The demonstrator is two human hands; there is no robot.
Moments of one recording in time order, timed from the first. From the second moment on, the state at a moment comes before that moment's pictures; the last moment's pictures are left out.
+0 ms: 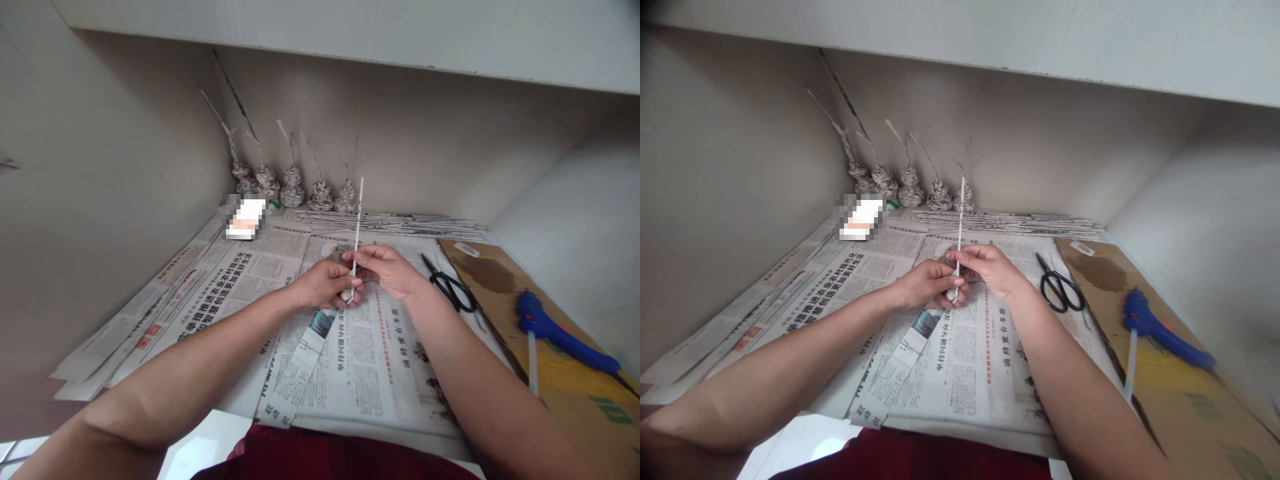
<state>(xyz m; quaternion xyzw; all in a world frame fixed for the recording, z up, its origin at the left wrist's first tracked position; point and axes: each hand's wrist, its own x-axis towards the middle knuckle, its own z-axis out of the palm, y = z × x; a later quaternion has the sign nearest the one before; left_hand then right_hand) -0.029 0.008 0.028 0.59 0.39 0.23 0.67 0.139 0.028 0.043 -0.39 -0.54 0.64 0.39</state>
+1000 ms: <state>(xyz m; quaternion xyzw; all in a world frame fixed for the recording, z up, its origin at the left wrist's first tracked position) -0.030 0.009 0.027 0.63 0.31 0.24 0.67 0.136 0.030 0.035 -0.39 -0.54 0.61 0.44</state>
